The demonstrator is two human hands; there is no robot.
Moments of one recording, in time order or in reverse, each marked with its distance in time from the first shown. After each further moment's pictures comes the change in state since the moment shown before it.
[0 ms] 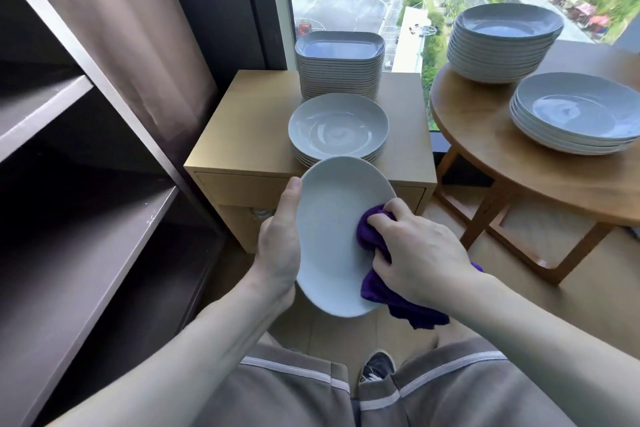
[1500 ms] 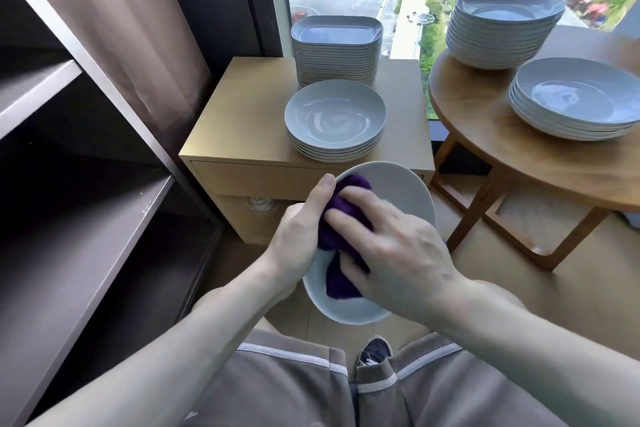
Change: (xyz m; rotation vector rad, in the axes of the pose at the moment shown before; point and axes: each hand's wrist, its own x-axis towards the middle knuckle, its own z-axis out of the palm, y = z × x) left_hand 0.002 -0.006 0.005 0.210 -0.207 0.047; right_hand -0.016 -0.037 -0.020 0.132 0.393 -0.305
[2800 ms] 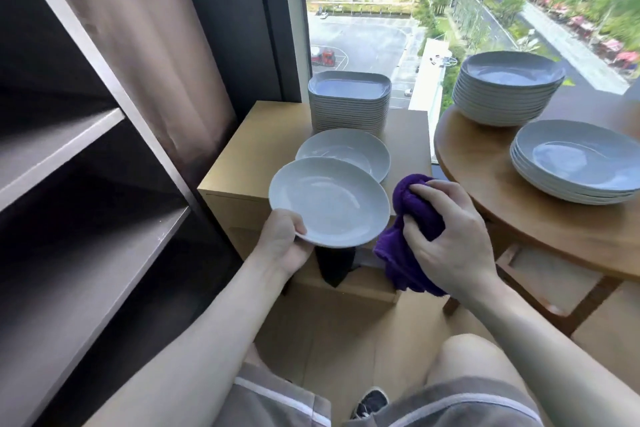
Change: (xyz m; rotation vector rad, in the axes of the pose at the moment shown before) left_hand 0.056 0.028 -0.005 -0.520 0.314 -0.089; right_hand 0.011 0.105 -0.007 0.413 0.212 0.497
